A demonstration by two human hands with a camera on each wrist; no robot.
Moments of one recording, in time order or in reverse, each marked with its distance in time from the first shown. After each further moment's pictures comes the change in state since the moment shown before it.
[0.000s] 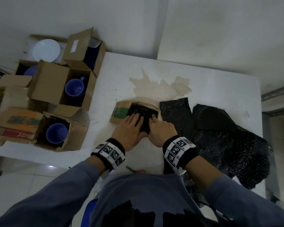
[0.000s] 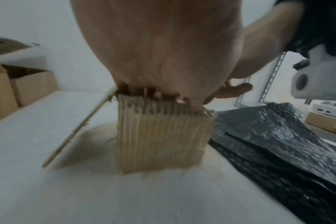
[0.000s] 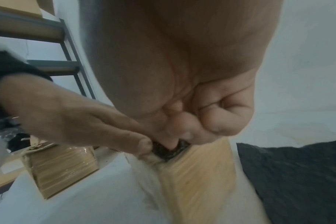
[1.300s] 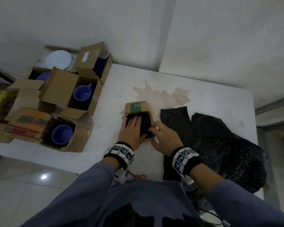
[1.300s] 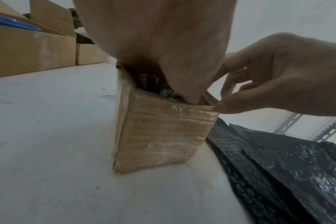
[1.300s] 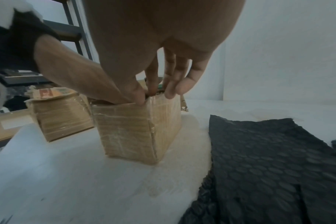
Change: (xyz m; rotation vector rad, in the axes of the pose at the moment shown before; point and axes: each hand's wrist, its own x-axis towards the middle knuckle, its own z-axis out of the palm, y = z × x) left_hand 0.013 0.009 0.023 -0.141 0.169 -0.256; right_hand -0.012 0.024 0.041 0.179 0.435 -0.281
